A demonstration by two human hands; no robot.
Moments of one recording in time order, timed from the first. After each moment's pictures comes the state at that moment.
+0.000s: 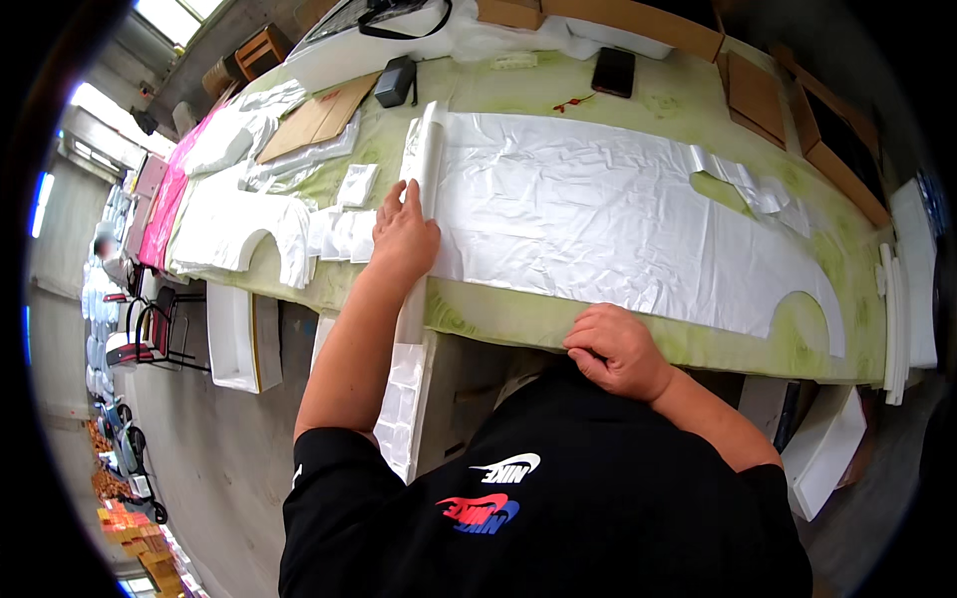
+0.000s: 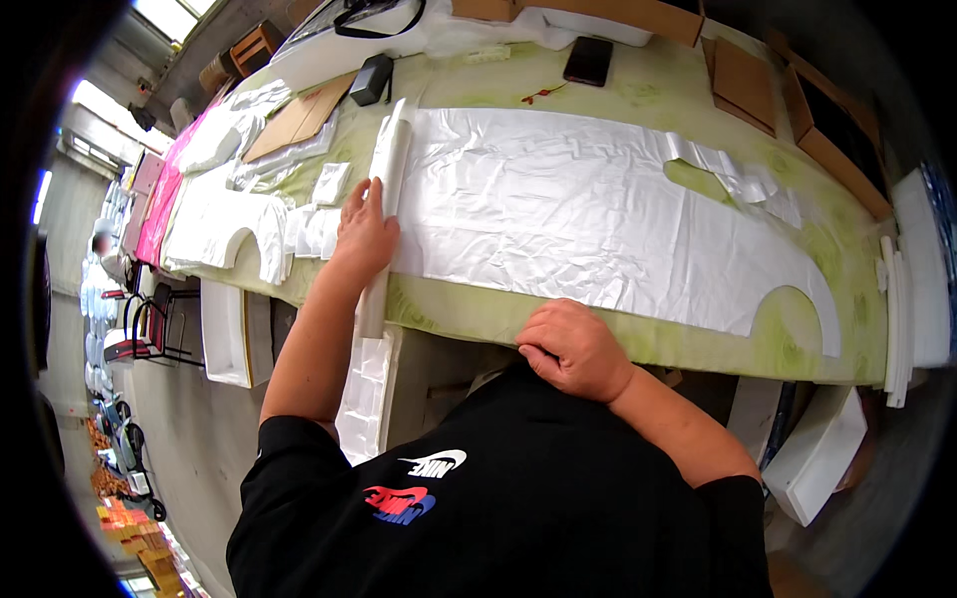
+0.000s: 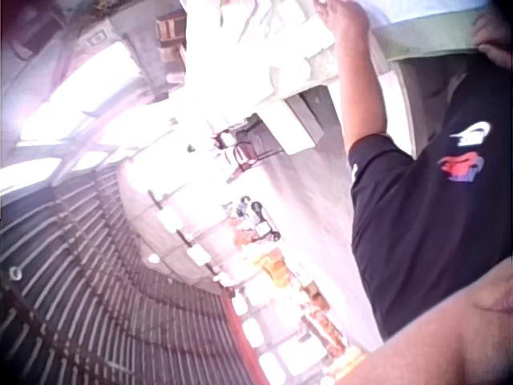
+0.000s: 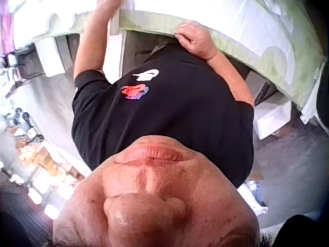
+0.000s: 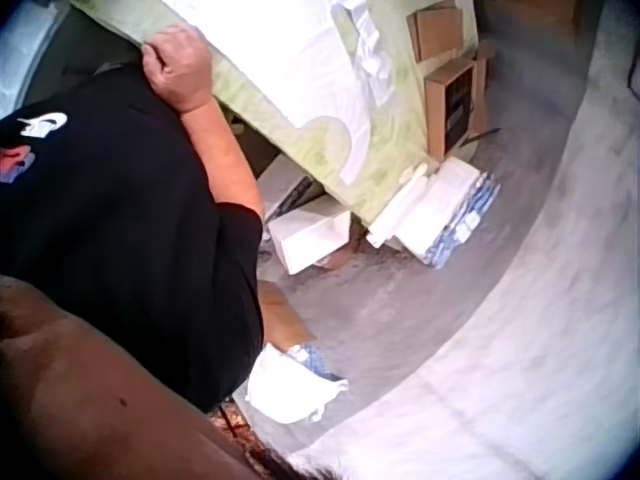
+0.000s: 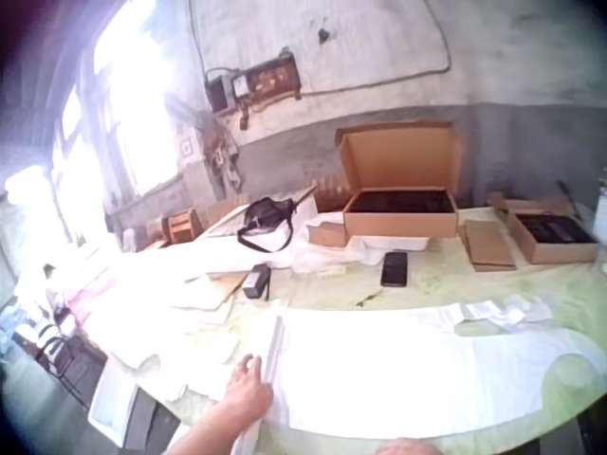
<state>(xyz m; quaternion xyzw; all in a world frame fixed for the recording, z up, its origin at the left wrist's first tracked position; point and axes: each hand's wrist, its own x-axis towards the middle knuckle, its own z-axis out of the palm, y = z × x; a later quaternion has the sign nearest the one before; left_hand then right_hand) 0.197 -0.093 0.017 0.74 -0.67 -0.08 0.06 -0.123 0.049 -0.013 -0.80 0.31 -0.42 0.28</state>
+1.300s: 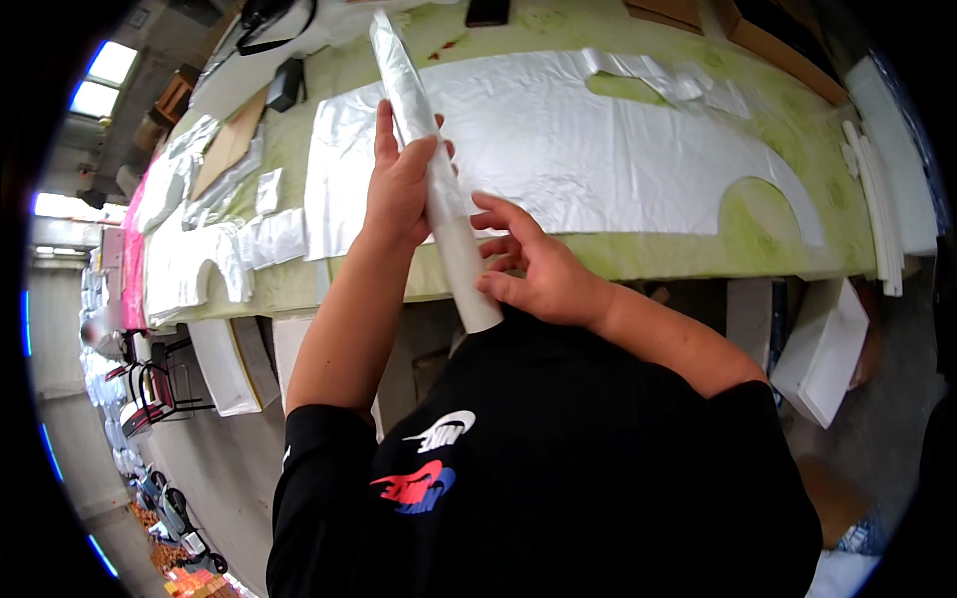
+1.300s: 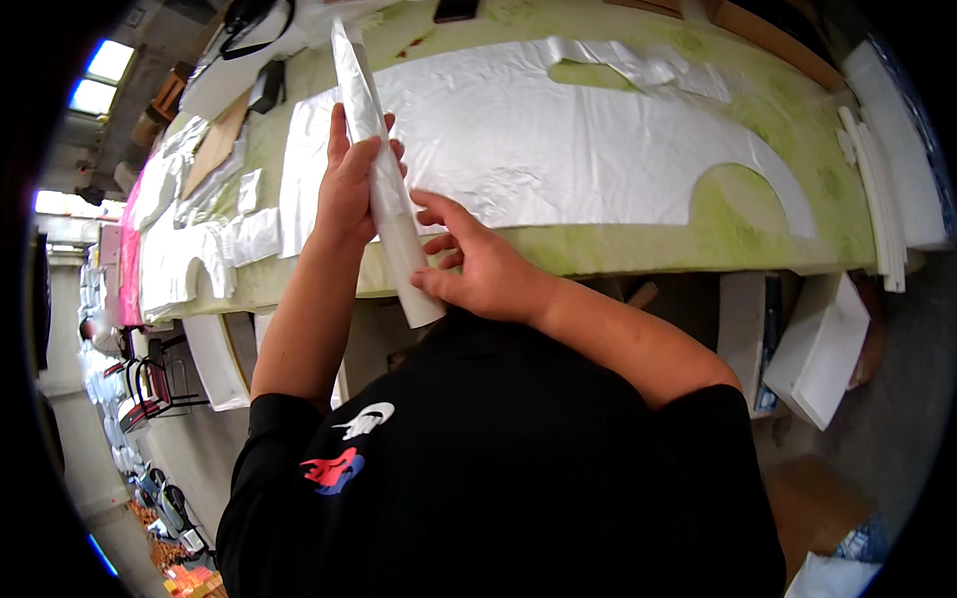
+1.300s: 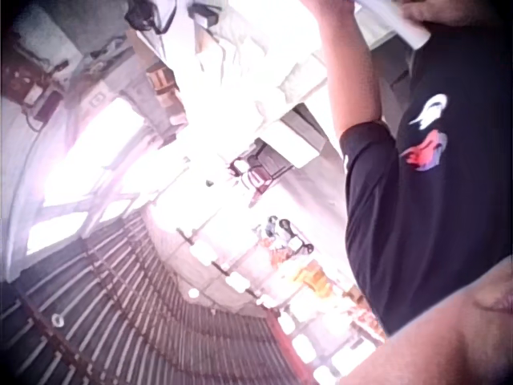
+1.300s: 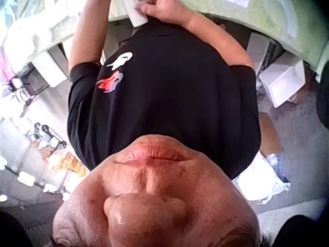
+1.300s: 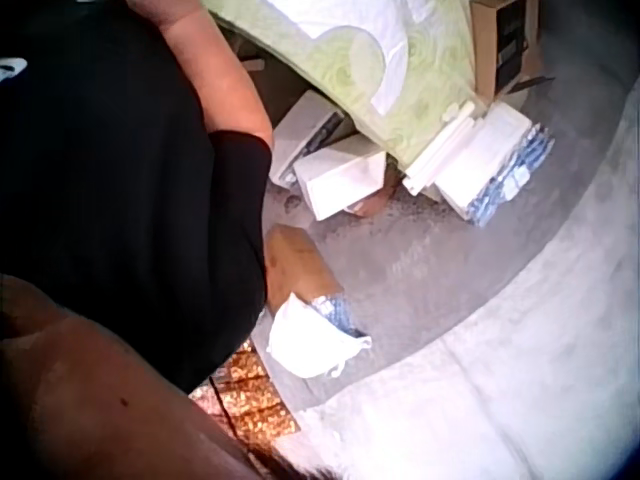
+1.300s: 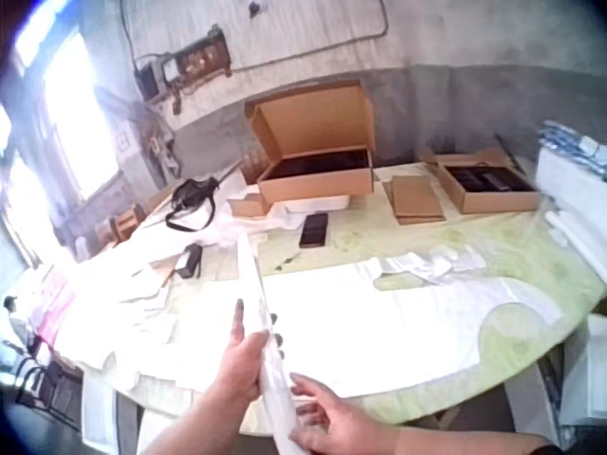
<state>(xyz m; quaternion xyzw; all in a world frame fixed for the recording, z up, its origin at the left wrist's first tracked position) 0.035 -0.064 0.042 0.40 -0.43 -0.64 0.49 -0.136 0.063 0.008 -0.55 0.35 -0.46 0.60</state>
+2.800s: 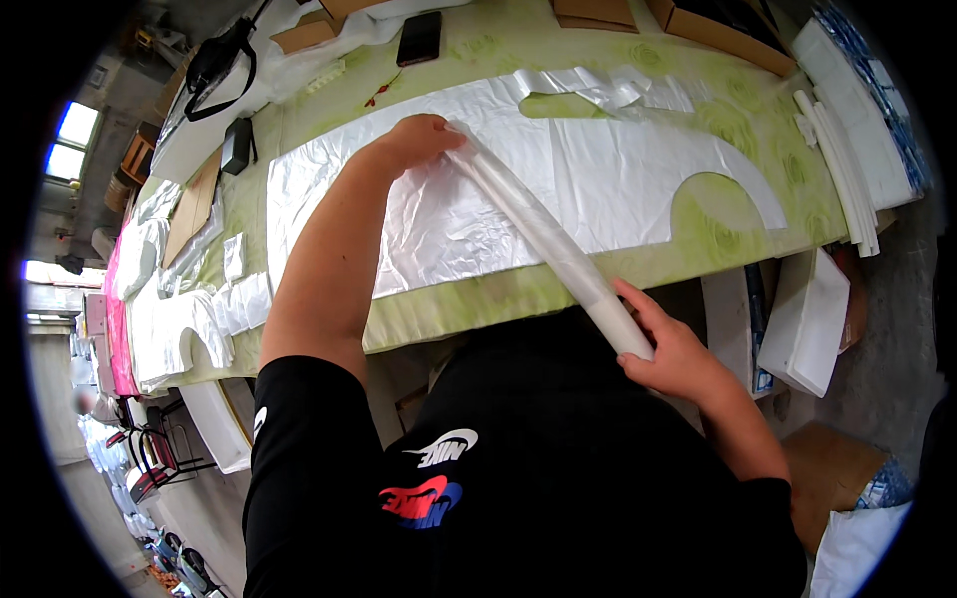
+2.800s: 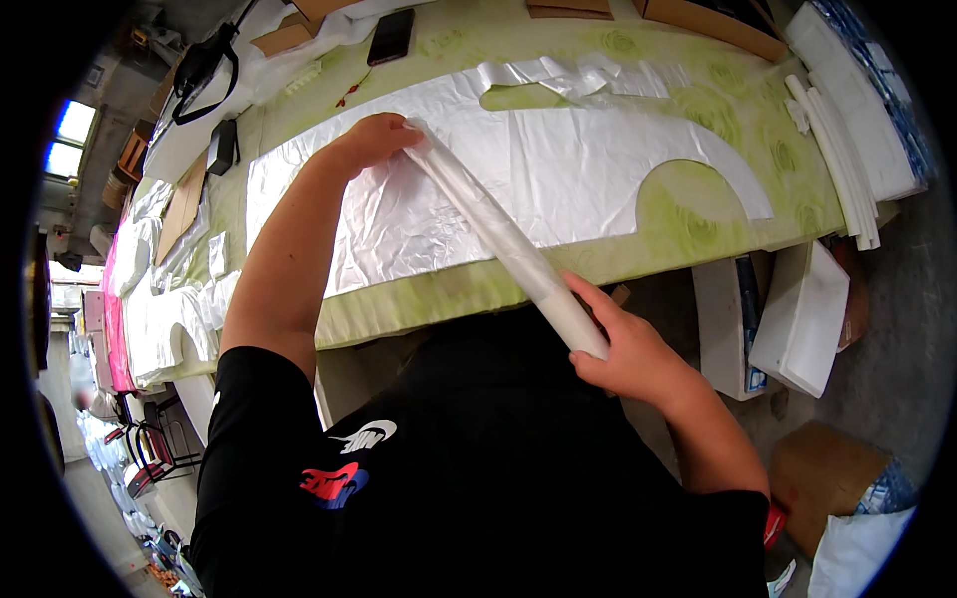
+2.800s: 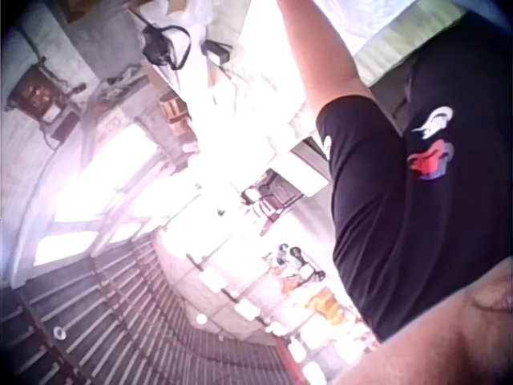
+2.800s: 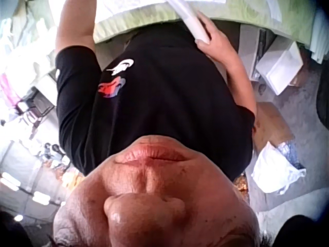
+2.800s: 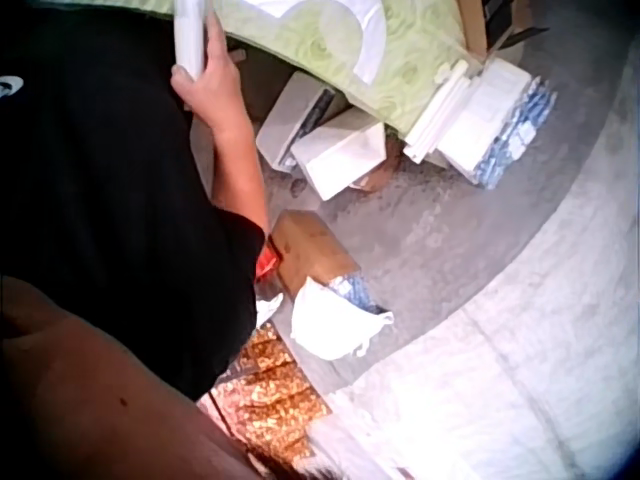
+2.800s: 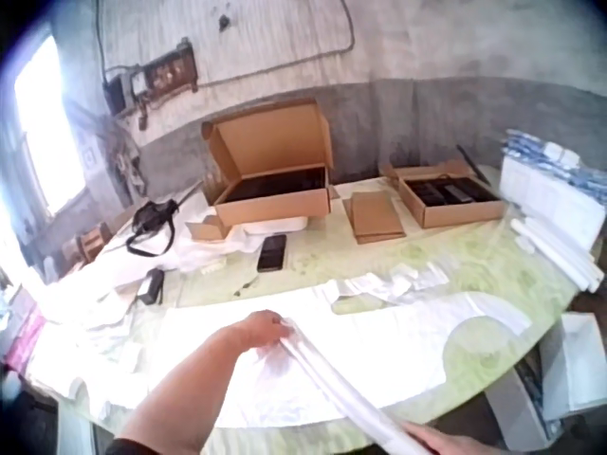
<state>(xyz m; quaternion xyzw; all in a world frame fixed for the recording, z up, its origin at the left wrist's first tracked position) -0.046 -0.214 0.013 0.50 -0.76 -0.42 0.00 -0.273 0.181 0.047 -0.47 0.67 -0.23 0.53</state>
